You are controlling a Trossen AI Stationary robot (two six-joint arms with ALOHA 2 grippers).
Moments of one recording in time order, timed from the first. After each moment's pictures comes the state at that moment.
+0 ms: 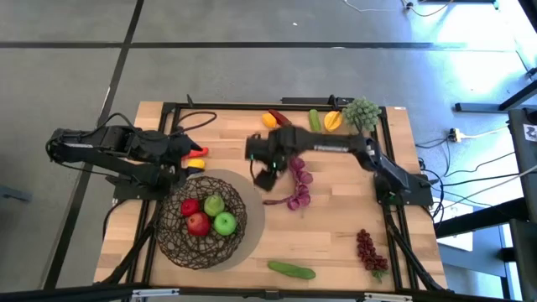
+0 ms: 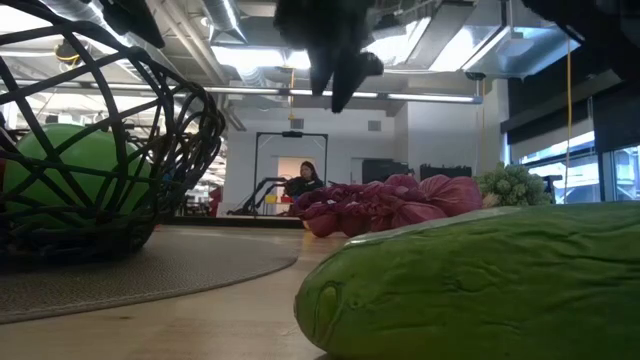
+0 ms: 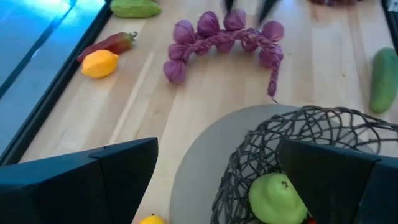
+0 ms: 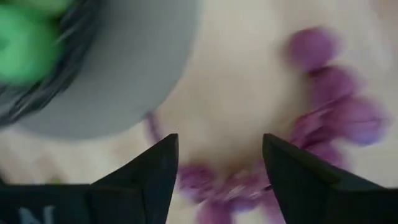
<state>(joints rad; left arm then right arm) -0.12 0.70 0.97 -0.88 -0.29 -0.21 -0.02 2.24 2.36 -1.48 -0.01 0.49</state>
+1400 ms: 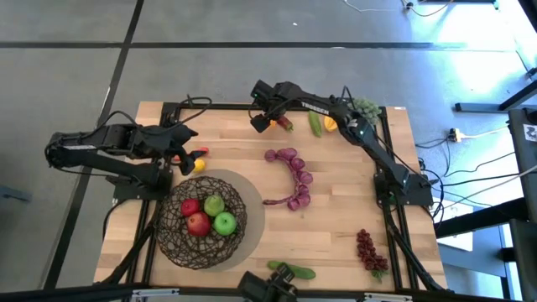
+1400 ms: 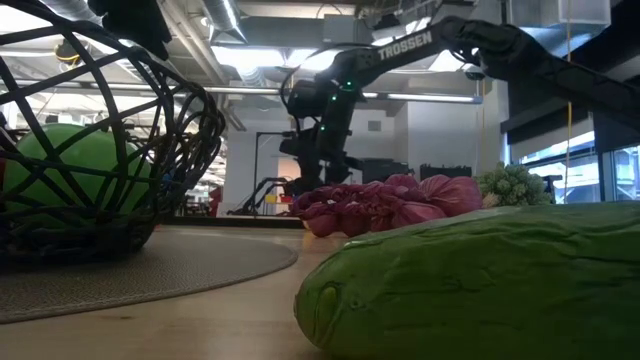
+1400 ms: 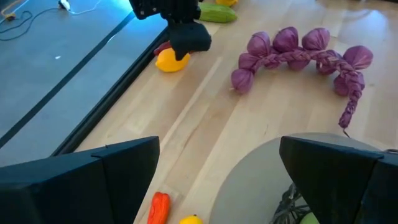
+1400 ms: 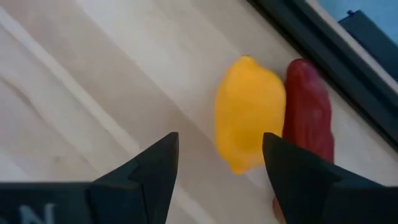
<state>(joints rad) -0.02 0.71 0.97 -0.88 -0.48 -0.28 -0.49 2.47 2.33 -1.08 0.03 0.31</state>
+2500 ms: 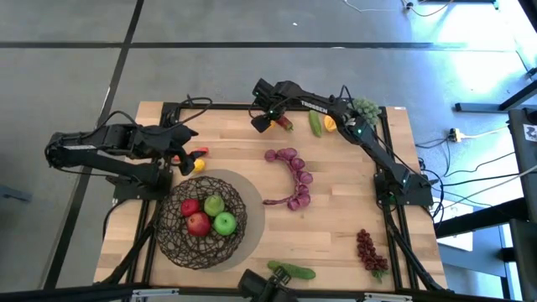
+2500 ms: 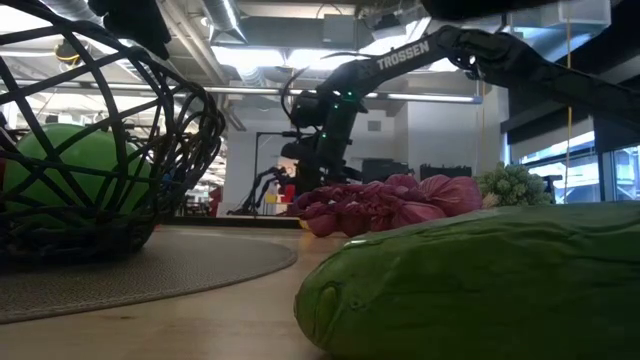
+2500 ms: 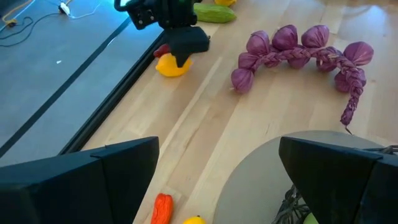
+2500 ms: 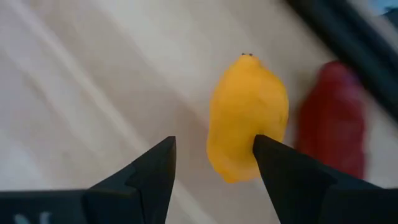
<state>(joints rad) -0.02 0.71 0.97 -0.88 -0.48 -0.25 -0.51 2.52 2.34 -1.08 -0.11 0.25</state>
